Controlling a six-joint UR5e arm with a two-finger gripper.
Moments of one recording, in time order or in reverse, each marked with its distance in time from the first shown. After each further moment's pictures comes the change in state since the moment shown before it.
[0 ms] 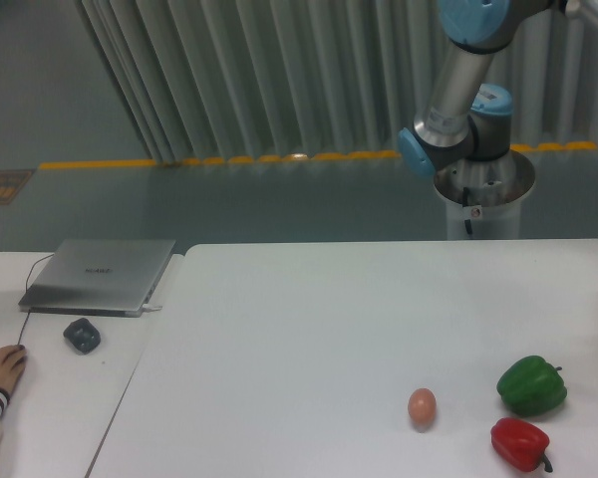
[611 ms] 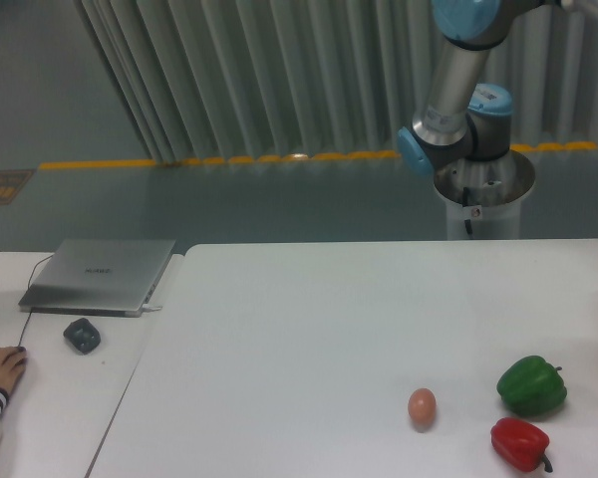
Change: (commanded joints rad) arm -0.073 0.031 0.077 -0.103 -0.236 -0.271
